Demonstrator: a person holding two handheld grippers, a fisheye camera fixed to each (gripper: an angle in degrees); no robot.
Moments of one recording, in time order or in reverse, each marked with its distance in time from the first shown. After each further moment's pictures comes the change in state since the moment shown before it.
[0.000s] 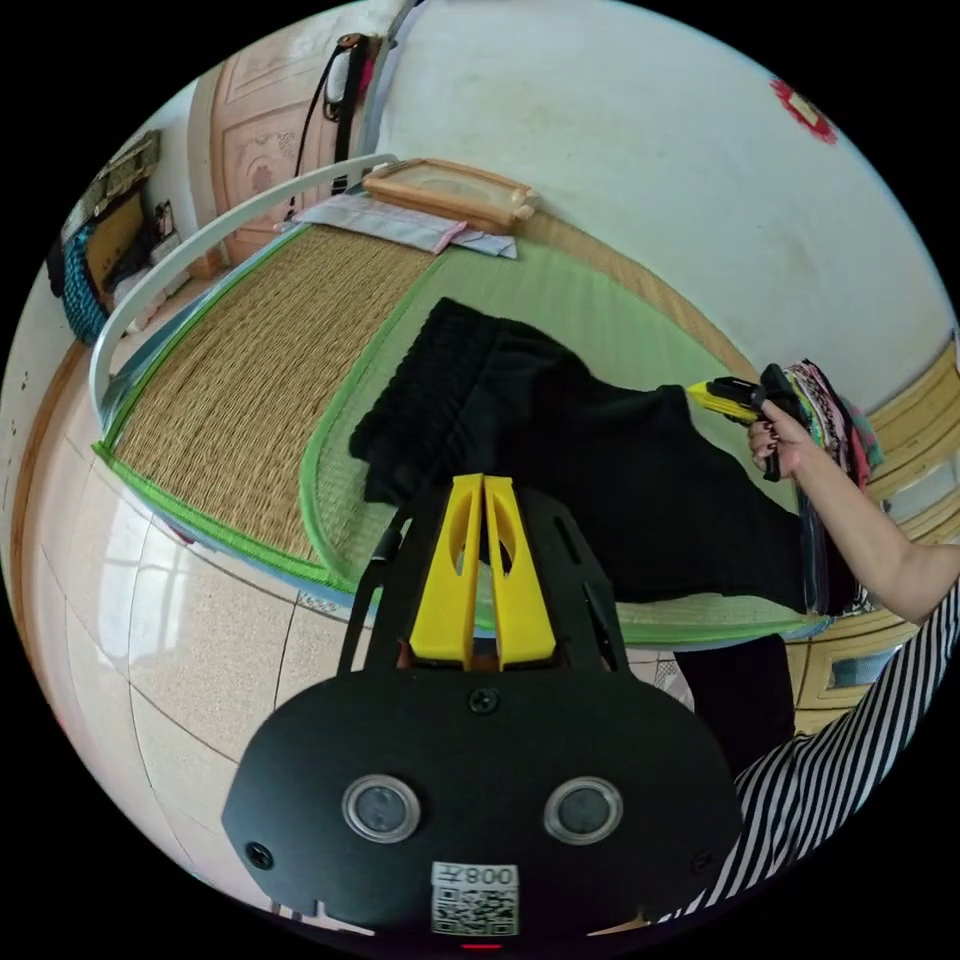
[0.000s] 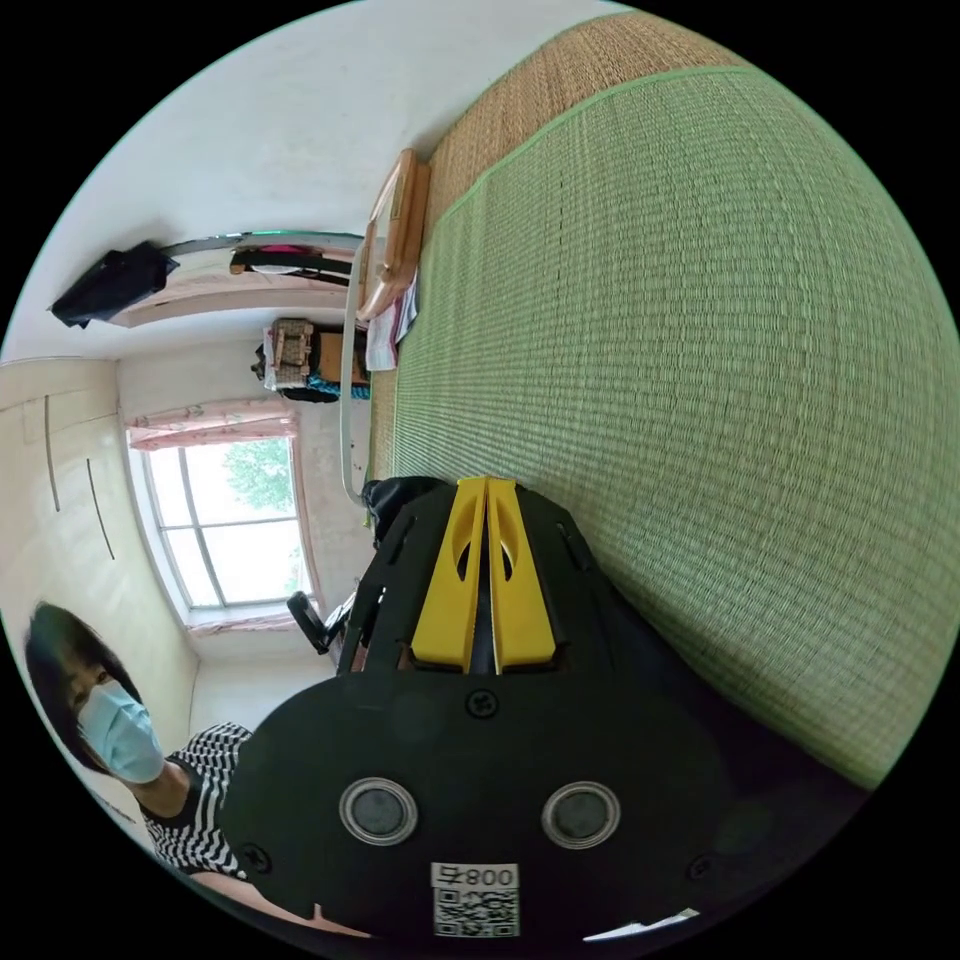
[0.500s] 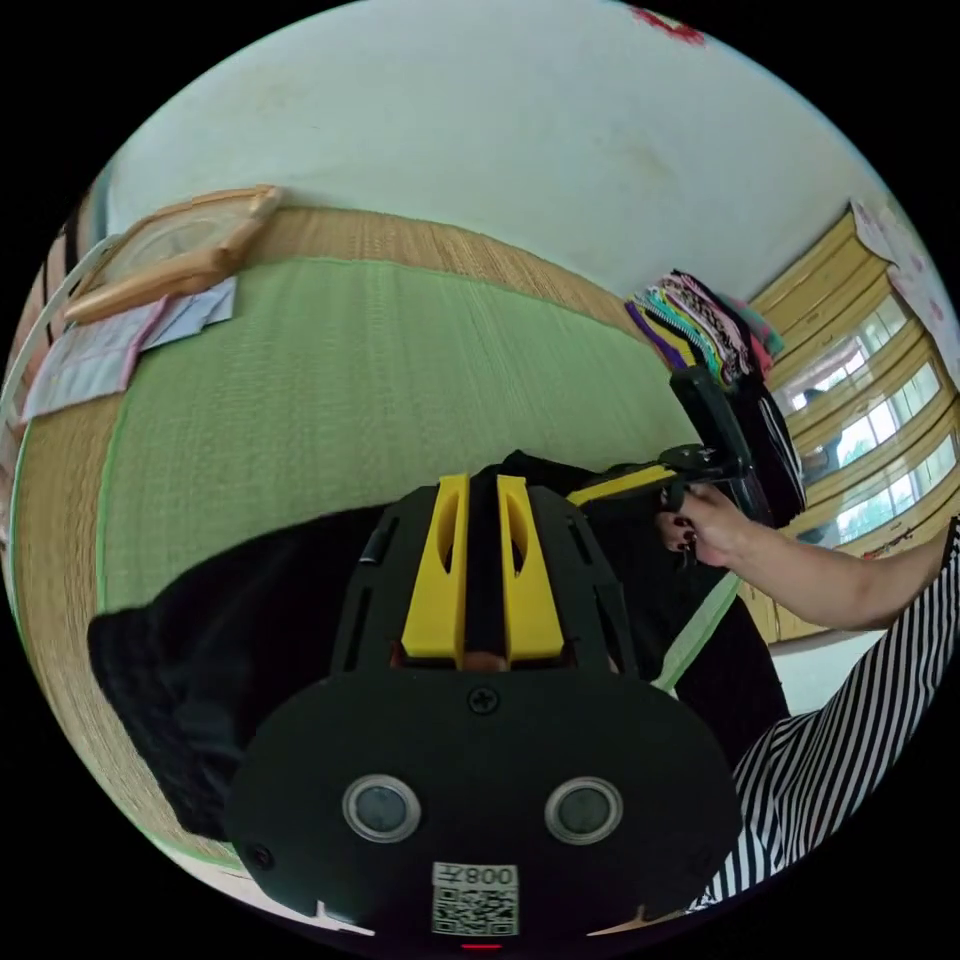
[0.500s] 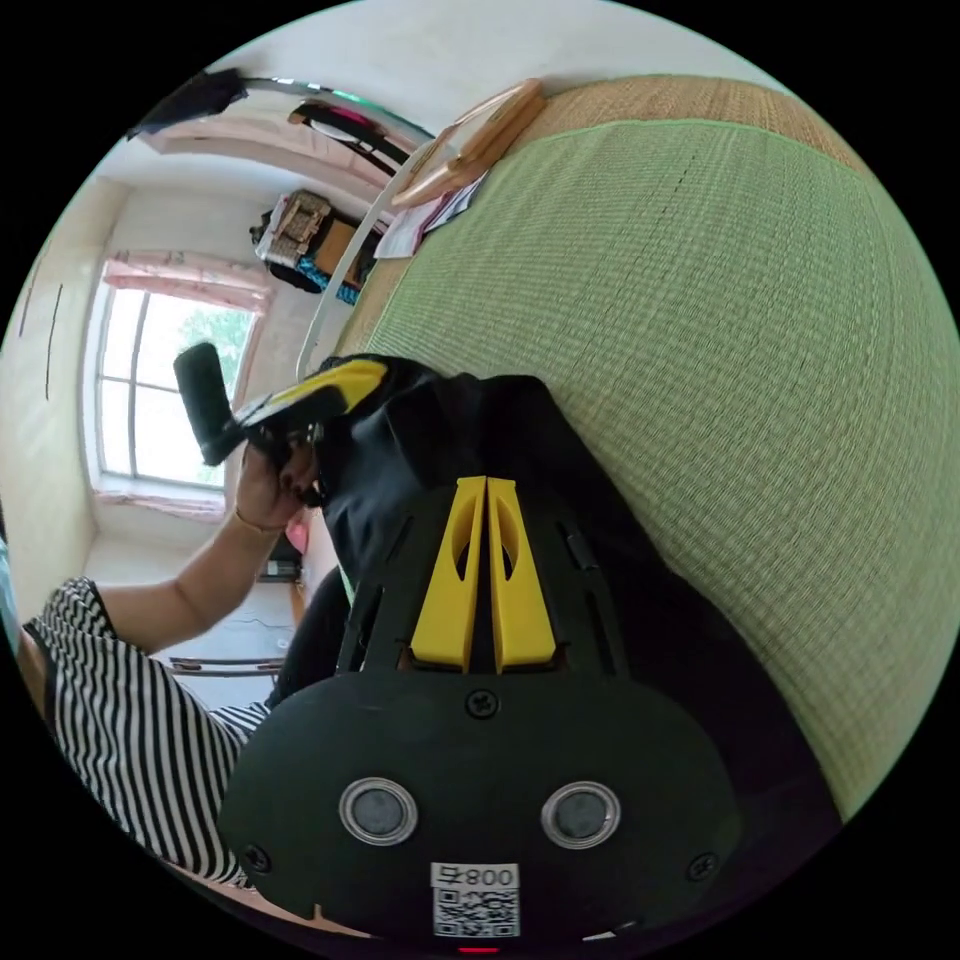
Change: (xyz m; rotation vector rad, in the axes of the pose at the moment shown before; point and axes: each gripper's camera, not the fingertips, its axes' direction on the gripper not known) left arm 0.140 -0.180 0.090 -0.127 0.272 0.406; right arm -0.029 0.083 0.044 -0.102 0.249 -0.325
